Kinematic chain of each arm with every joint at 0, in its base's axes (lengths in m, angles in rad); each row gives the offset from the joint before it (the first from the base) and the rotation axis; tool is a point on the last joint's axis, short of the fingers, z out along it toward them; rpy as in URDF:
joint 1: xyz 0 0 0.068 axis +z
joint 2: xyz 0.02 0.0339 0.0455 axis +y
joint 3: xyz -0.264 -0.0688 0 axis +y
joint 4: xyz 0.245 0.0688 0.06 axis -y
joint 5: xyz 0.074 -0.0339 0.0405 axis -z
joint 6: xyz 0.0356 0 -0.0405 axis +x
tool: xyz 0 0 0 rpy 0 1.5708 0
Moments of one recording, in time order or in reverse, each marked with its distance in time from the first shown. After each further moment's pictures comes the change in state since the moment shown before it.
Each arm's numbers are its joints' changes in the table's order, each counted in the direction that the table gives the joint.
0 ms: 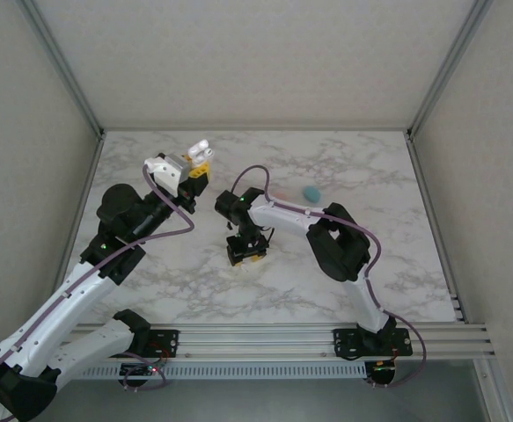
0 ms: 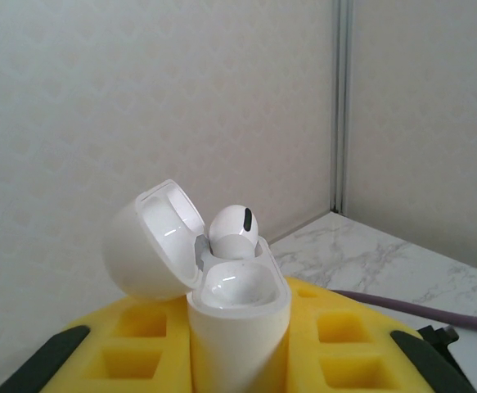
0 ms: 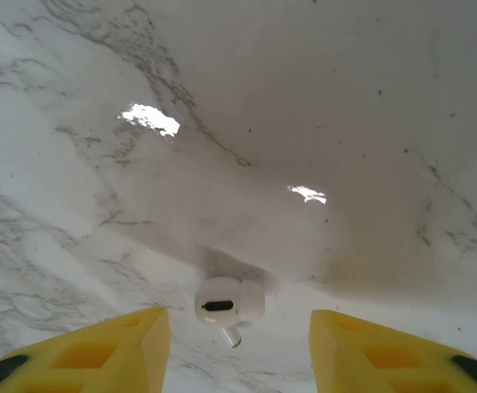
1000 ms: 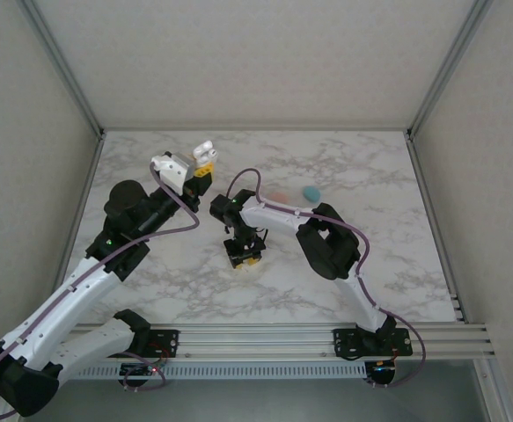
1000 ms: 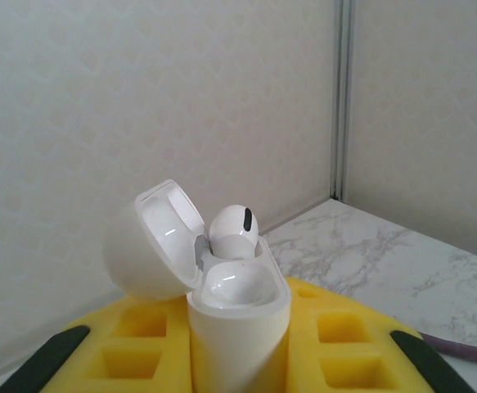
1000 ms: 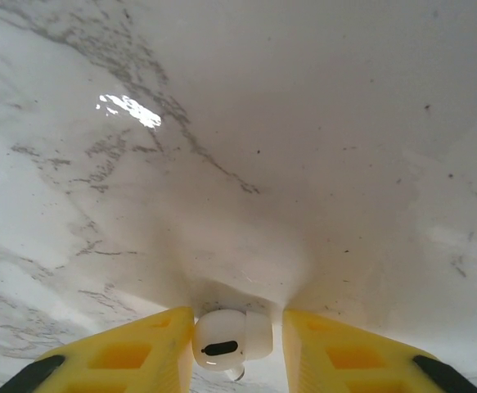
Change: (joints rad) left arm 0.000 0.040 0.000 0.000 0.000 0.000; right arm 0.017 0.081 -0.080 -0.068 0.023 0.003
